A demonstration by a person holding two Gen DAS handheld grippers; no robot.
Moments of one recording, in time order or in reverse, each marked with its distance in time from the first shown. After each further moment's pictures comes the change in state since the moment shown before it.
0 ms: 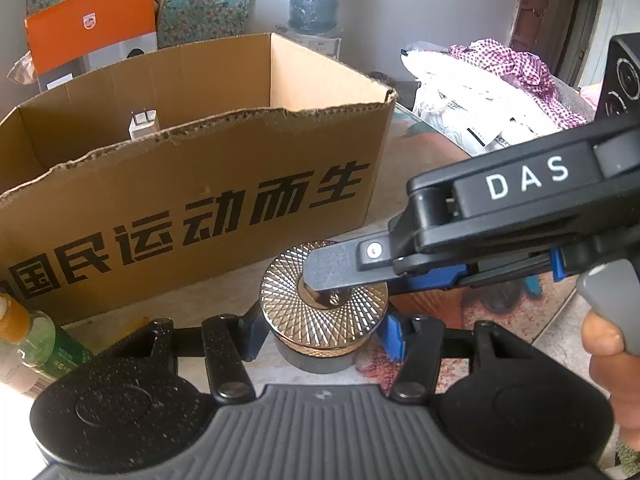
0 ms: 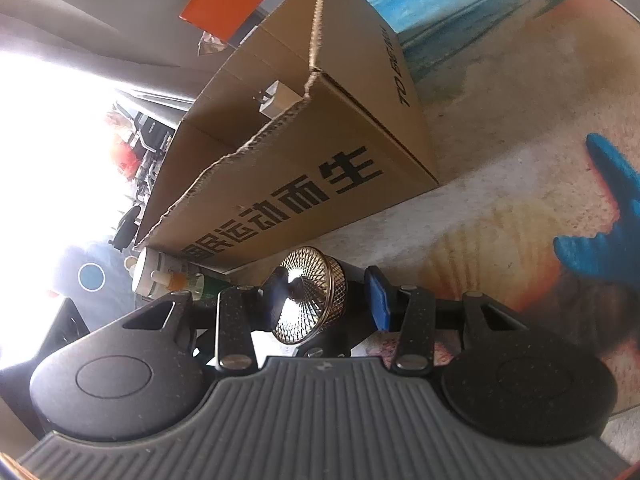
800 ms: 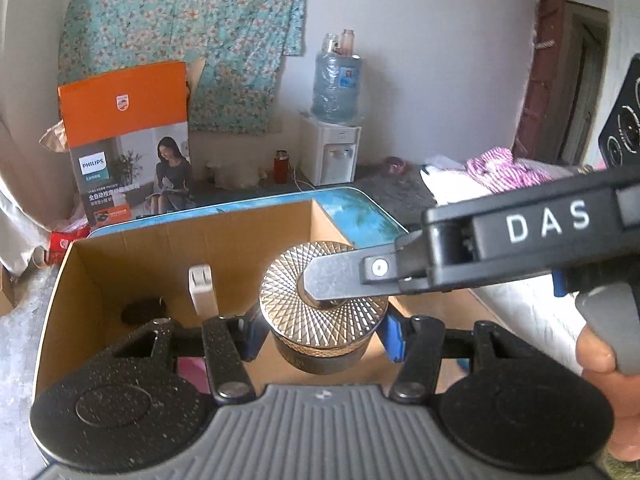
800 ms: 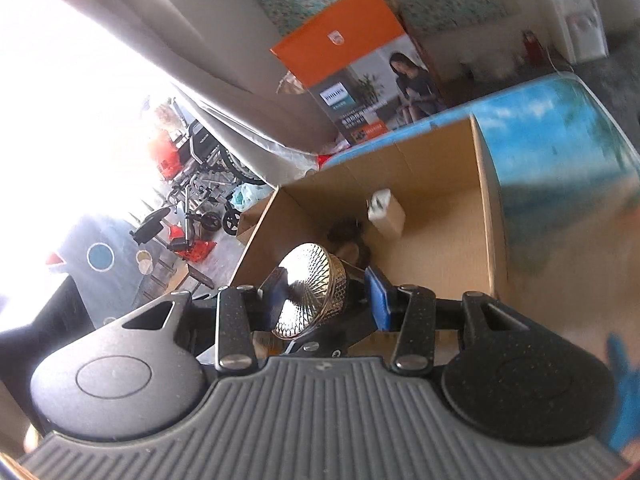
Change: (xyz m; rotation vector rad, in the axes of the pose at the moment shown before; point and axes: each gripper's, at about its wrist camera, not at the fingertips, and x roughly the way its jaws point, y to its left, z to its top) left arm -0.069 0.026 0.108 -0.057 -0.211 0.043; right arm -0.057 0.112 0.071 -0.287 -0.143 0.053
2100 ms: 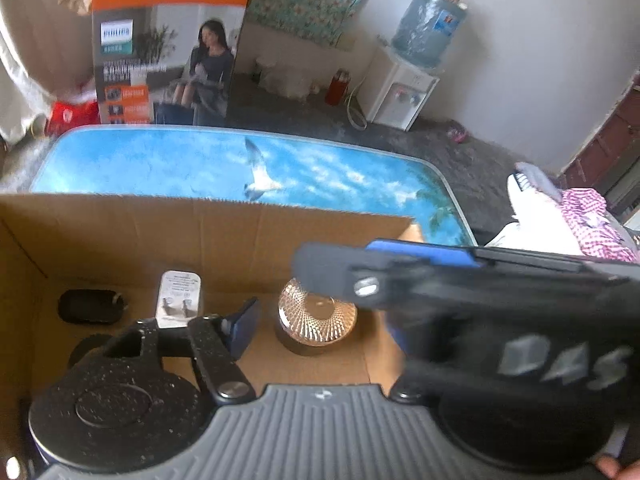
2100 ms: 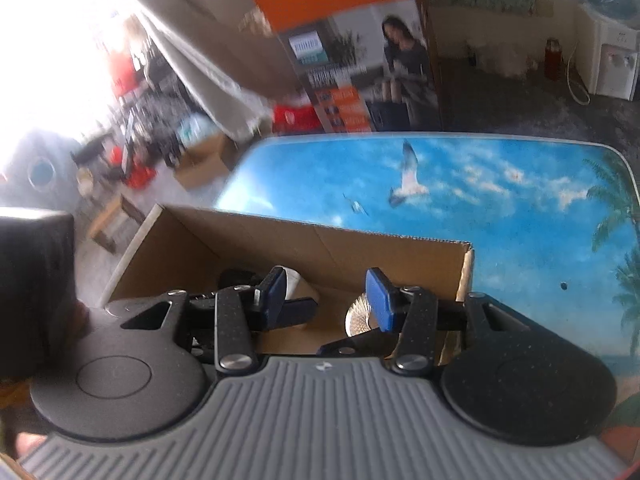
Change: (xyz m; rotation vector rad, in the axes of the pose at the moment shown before) left arm 0.151 0.070 0.063 -0.321 0.250 0.031; right arm 0.157 -0.053 0.132 -0.182 0.195 -0.129
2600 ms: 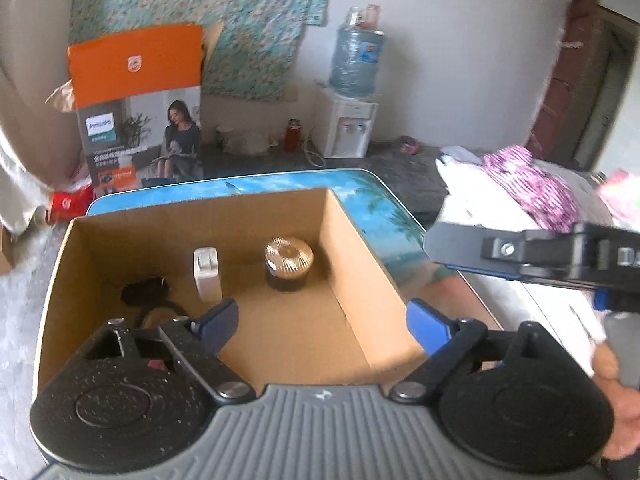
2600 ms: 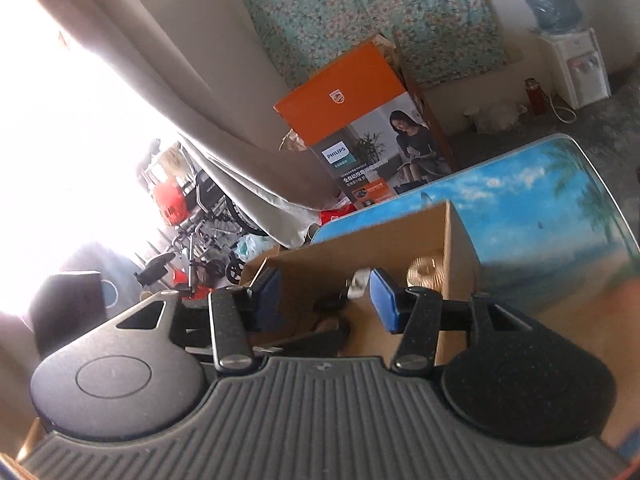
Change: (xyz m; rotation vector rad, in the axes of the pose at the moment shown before) left arm -0.139 -0.028 -0.103 0.261 -0.152 -0.029; right arm -0.160 0.013 -0.131 0.195 -0.357 0.143
